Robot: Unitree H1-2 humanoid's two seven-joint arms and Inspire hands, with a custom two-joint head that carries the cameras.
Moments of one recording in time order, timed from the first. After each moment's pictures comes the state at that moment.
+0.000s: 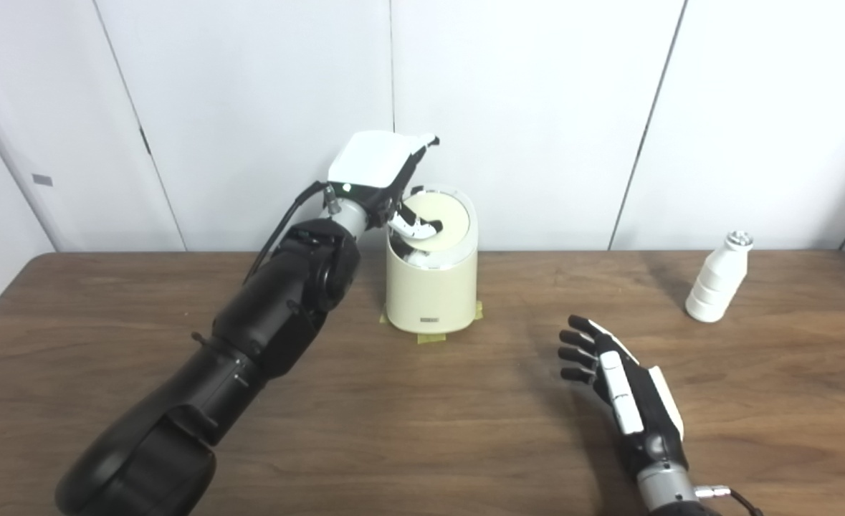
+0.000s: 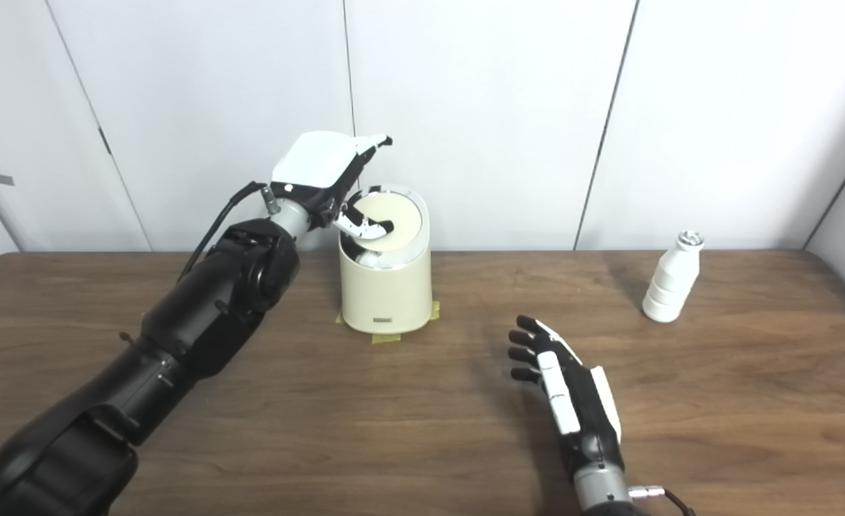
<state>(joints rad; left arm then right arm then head) -0.92 0.25 -0.50 0.46 0.83 0.17 -0.07 -0.01 -0.03 0.00 -0.18 -0.09 0.15 -0.03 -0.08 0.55</state>
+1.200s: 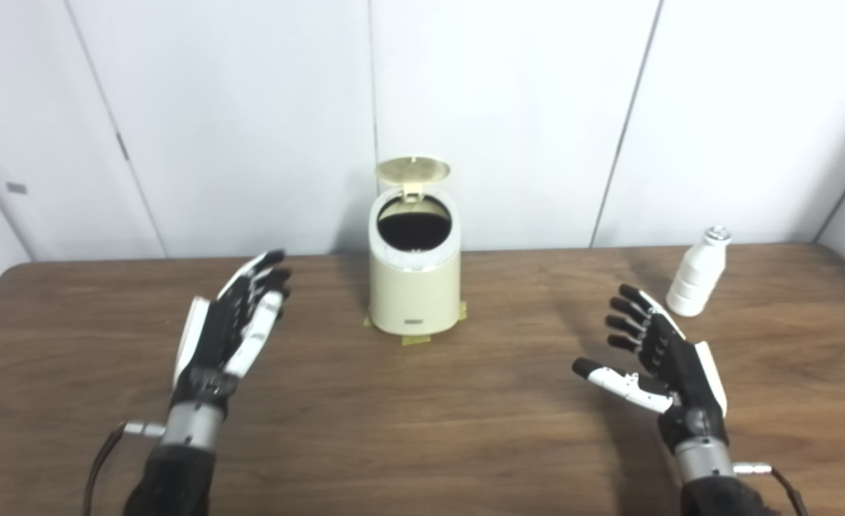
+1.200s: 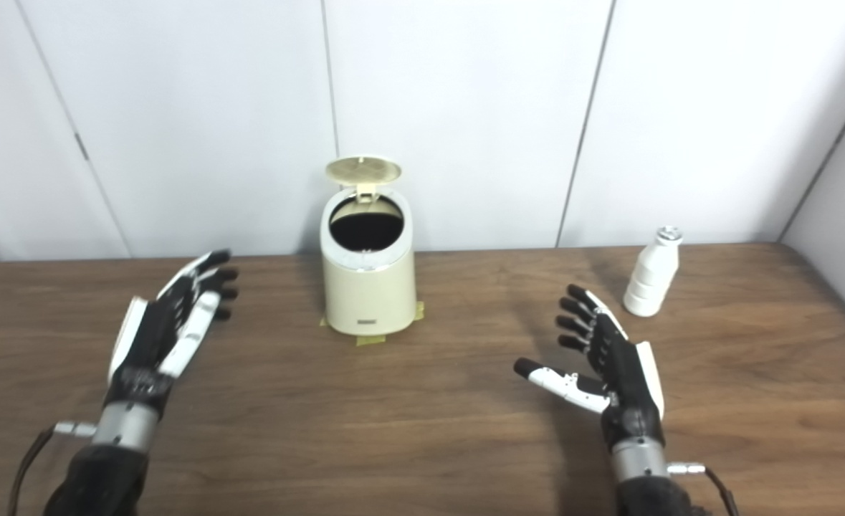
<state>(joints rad) -0.16 0.16 0.02 -0.21 0.19 0.18 -0.04 -0.05 -0.11 -0.14 -0.15 -0.09 0.08 -0.08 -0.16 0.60</state>
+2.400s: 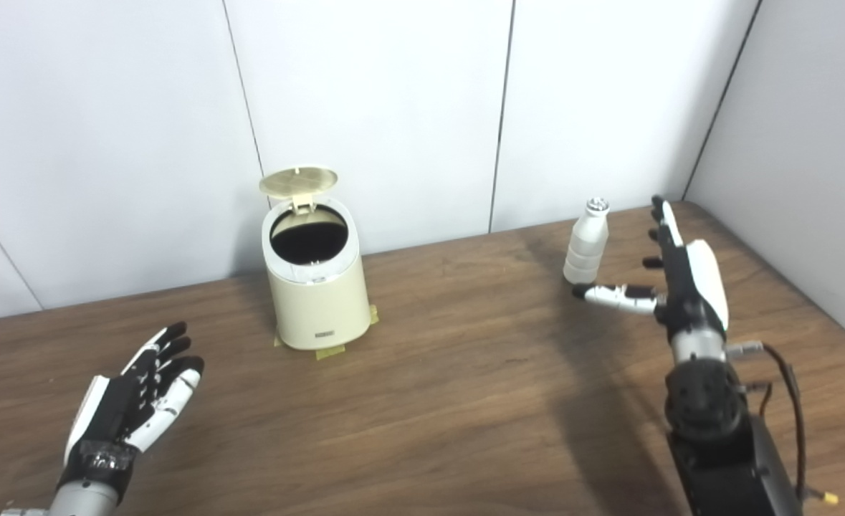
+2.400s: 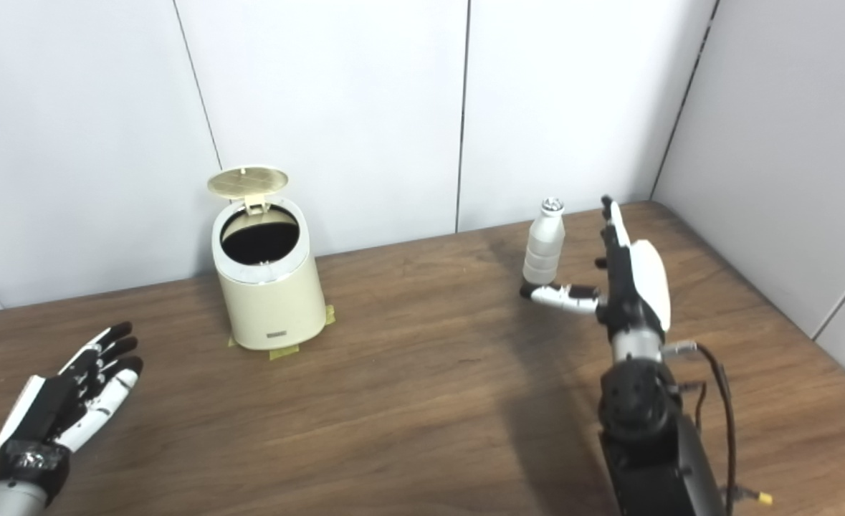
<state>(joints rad) -0.16 0.25 -0.01 -0.25 0.12 0.38 -0.18 -0.20 -0.31 -0.20 -0.20 -0.50 0.46 -0.14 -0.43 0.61</state>
